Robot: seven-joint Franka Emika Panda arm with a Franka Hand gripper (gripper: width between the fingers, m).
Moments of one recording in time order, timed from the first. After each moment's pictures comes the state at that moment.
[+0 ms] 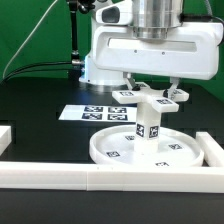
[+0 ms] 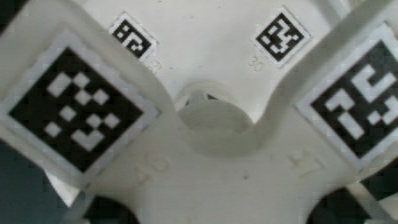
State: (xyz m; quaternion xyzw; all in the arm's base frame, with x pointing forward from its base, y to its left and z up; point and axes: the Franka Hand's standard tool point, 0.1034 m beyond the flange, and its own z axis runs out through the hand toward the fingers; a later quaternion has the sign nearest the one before) arm 0.554 0.041 0.098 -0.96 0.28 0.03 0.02
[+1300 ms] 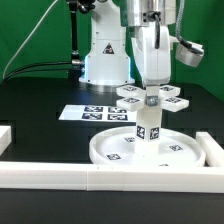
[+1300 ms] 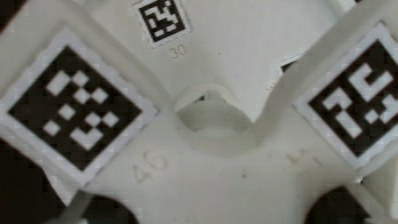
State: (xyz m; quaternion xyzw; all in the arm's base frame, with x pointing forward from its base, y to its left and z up) arm 0.562 0.039 0.097 -0.69 0.72 0.02 0.05
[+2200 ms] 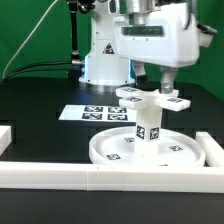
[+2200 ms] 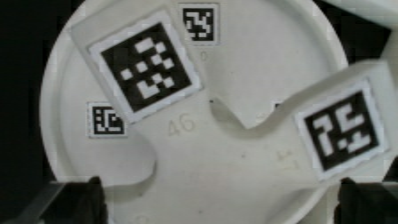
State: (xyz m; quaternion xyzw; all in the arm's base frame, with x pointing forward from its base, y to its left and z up) arm 0.561 0.044 0.119 -0.84 0.54 0.02 0.06
